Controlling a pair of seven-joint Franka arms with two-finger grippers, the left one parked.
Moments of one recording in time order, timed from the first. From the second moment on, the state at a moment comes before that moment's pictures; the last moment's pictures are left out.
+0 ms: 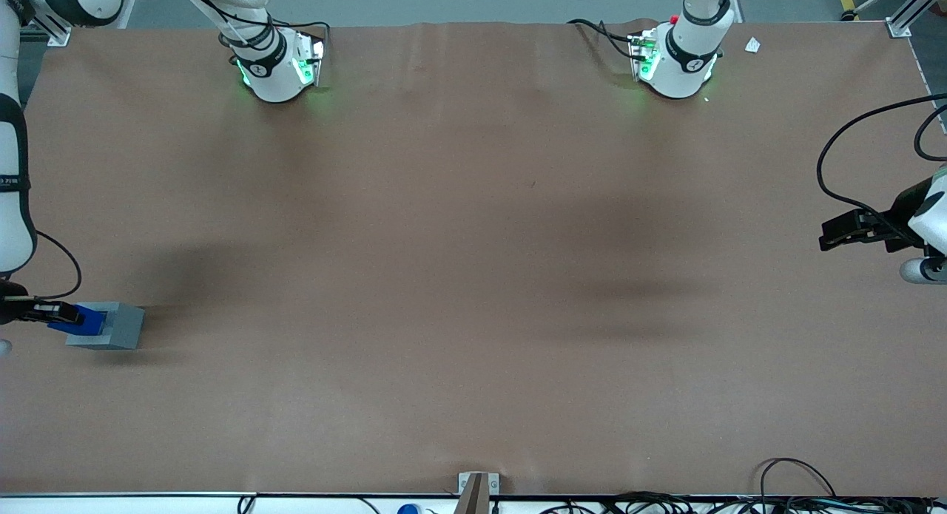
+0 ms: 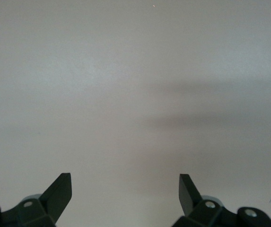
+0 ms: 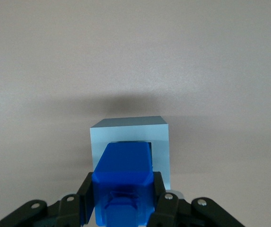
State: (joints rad) arm -0.38 0.67 -0.02 -1.41 0.04 2.09 -0.37
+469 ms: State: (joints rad) arm -0.38 0.68 -0.02 -1.41 0.04 2.09 -0.37
